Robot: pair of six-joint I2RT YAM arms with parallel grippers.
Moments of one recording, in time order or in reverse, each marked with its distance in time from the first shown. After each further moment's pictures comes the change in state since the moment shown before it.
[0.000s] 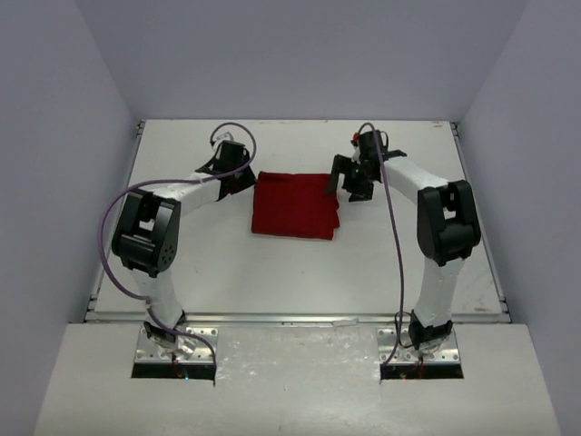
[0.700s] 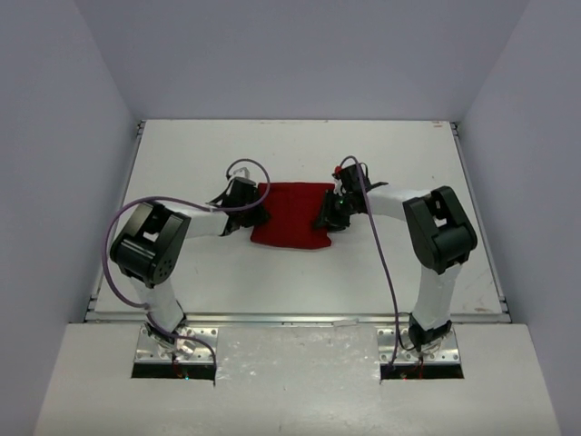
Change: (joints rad) left arm -0.143 -0.031 -0.338 0.244 0.108 -0.035; right arm 0.198 -0.075 -0.369 0.242 -0.051 0.131
